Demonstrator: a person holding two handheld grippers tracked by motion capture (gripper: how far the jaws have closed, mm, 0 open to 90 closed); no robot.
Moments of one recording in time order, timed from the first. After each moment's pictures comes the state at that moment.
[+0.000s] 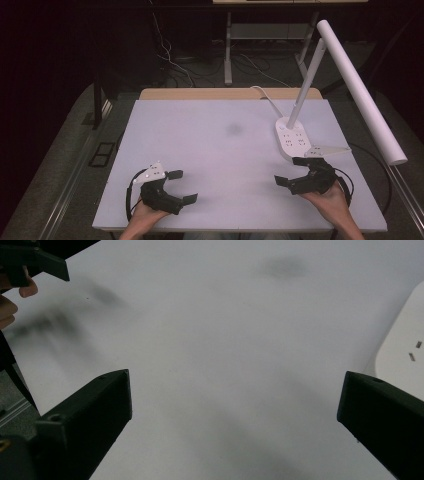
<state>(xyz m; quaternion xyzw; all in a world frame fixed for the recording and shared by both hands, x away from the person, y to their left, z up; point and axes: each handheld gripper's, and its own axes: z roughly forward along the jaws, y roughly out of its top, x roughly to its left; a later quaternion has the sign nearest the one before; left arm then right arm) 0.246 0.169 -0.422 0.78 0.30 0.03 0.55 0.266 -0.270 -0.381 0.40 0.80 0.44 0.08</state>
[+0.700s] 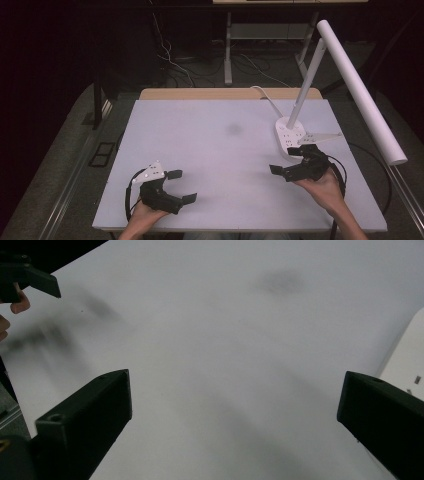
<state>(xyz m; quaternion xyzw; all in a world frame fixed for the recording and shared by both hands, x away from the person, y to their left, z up) 0.247 0.171 -0.422 0.78 0.30 0.03 0.55 0.294 -0.260 -0.370 0.40 0.80 0.43 0.08</state>
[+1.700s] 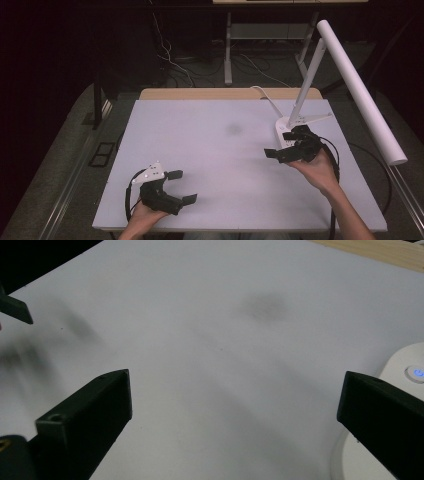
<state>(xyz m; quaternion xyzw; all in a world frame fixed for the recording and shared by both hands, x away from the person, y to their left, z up) 0.245 0.170 -0.421 0.77 0.30 0.03 0.56 0.334 -0.247 -0.351 0.41 0.81 0.41 0.09</state>
